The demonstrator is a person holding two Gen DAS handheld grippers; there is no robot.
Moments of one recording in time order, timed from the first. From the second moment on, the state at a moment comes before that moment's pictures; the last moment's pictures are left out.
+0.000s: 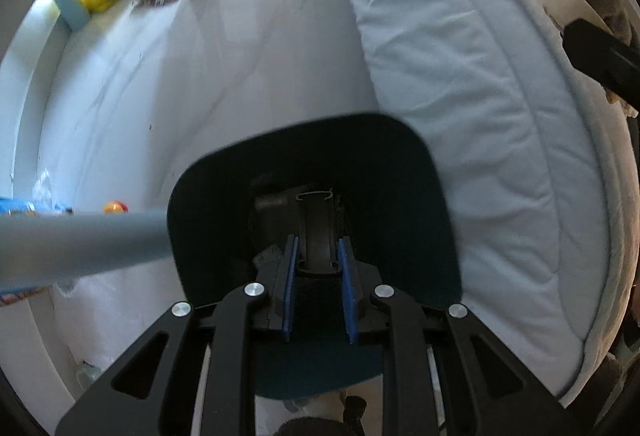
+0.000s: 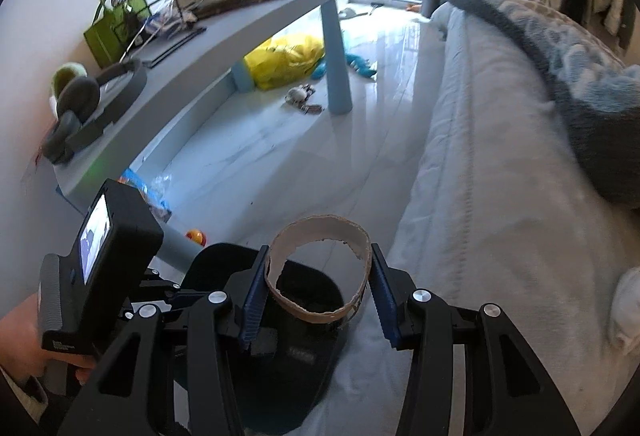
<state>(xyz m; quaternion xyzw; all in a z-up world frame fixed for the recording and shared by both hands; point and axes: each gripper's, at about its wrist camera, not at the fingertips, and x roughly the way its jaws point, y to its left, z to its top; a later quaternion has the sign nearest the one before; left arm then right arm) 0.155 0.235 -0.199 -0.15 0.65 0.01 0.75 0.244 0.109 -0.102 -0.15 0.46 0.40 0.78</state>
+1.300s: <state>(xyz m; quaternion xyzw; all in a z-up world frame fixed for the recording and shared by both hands) 0.115 0.286 -0.063 -0.13 0.42 0.07 0.90 0.190 0.181 -0.221 -0.24 0.59 0.40 0.65</state>
